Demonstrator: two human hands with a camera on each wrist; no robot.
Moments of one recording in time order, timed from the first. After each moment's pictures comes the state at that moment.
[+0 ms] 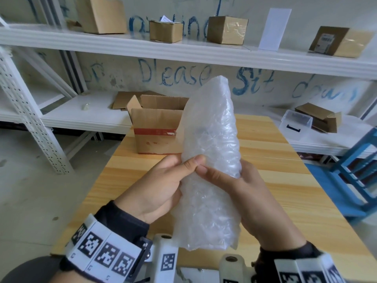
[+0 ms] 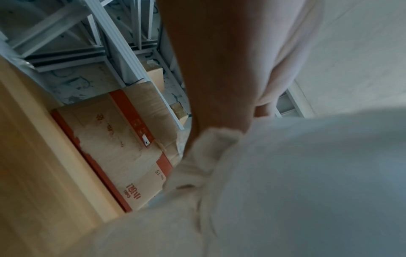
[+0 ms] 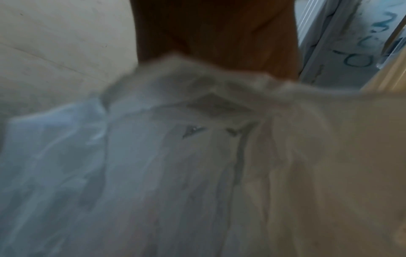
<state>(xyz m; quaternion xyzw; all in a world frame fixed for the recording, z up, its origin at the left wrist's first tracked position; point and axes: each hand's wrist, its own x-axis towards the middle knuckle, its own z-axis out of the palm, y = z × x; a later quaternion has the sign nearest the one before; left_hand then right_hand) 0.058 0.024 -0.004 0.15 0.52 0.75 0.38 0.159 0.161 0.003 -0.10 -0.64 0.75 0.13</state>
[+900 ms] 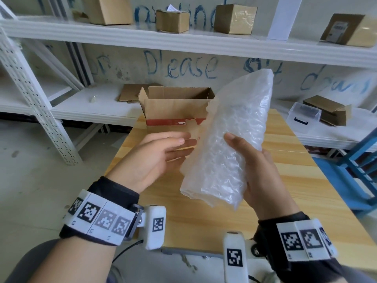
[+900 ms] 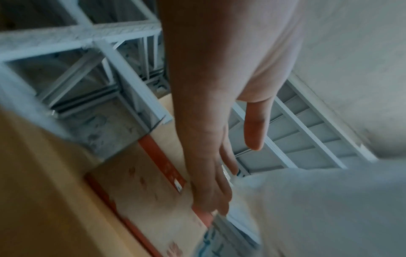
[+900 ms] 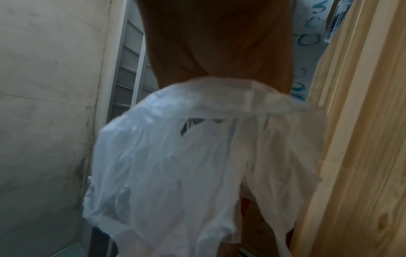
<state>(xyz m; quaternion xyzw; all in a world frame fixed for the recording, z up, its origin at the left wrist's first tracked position) 0.017 0.005 -0.002 0.18 0.62 0.71 0.29 0.143 0.173 -0.003 -0.16 -0.52 0.82 0.20</state>
